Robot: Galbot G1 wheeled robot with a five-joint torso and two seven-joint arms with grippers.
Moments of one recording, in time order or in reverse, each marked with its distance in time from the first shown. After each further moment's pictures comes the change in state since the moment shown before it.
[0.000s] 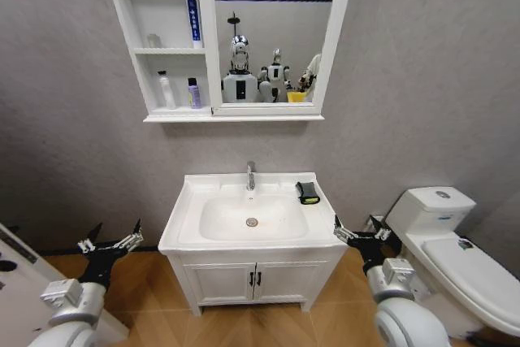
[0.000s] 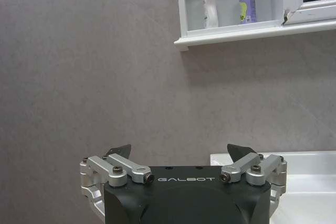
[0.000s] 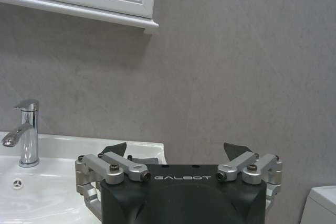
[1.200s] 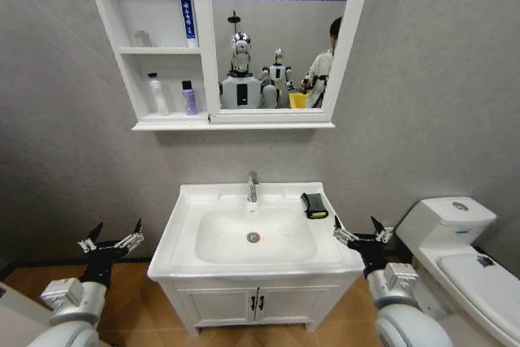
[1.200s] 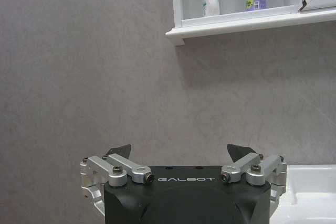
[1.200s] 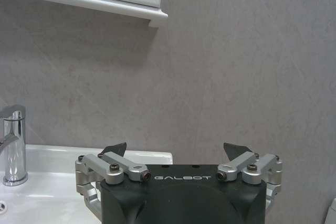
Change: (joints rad) left arm -0.001 0.003 0.003 -0.001 -0.003 0.002 -0.002; right arm -0.043 0.048 -0.010 0.046 -0.039 -0.018 -0.004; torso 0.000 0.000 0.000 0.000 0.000
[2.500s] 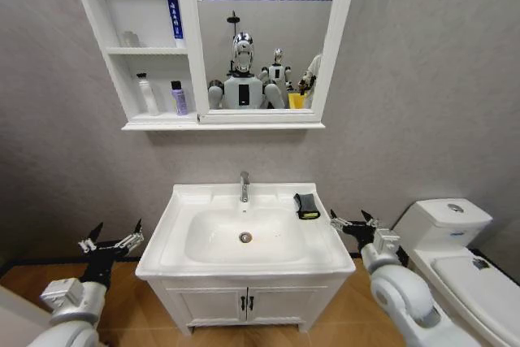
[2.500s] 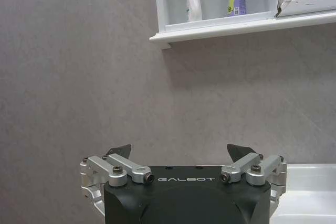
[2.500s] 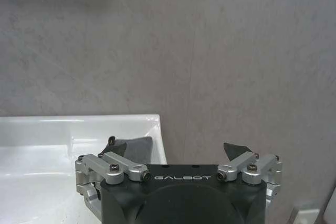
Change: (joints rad) left arm 0.000 0.000 0.000 0.000 0.000 0.000 0.000; right arm 0.400 -0.332 -0.104 -0.299 0.555 -0.229 0.183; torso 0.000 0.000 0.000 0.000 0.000
